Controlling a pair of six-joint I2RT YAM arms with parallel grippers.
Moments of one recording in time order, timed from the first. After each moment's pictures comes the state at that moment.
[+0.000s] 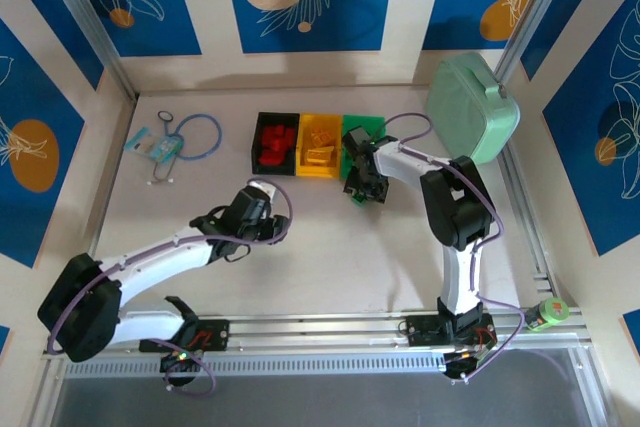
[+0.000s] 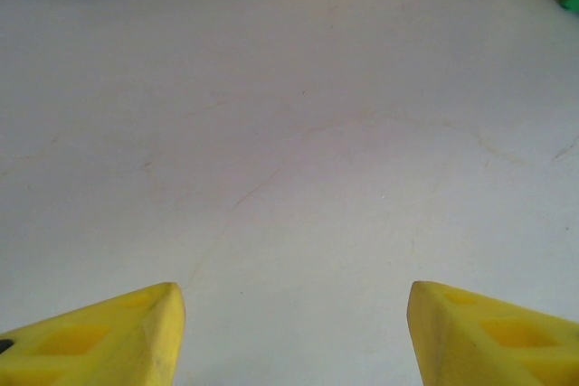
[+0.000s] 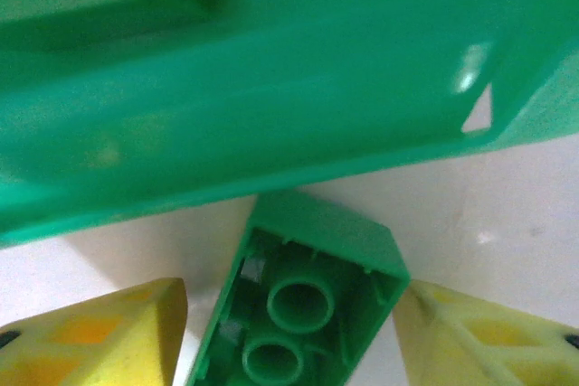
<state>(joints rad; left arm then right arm) -0.71 1.22 0.62 -0.28 -0.14 -0.39 0.48 1.98 1.36 -0.80 0.09 0.79</state>
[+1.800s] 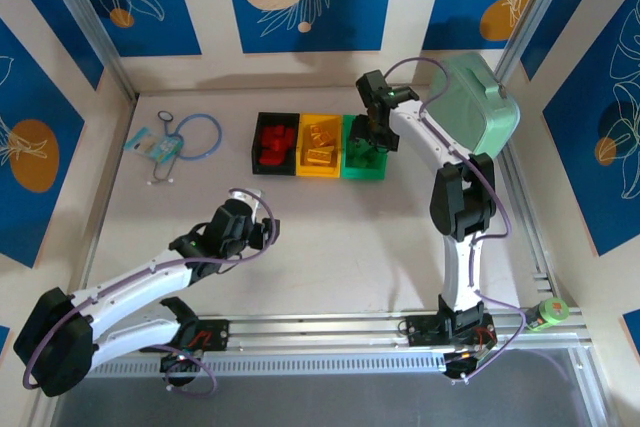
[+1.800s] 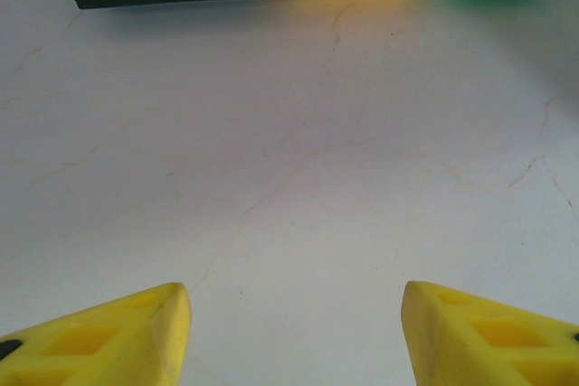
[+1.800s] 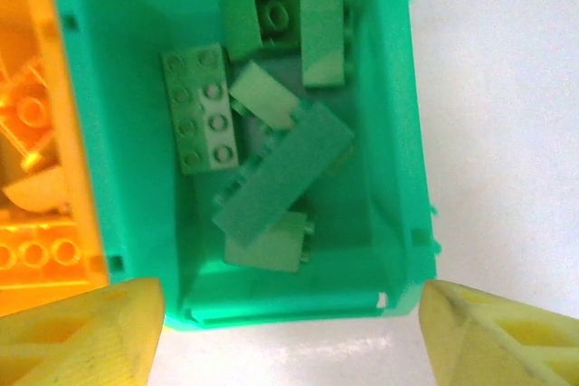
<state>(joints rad) -0.71 1.00 0.47 -0.17 -0.16 -0.41 0.37 2.03 1.83 -1.03 0.11 0.57</state>
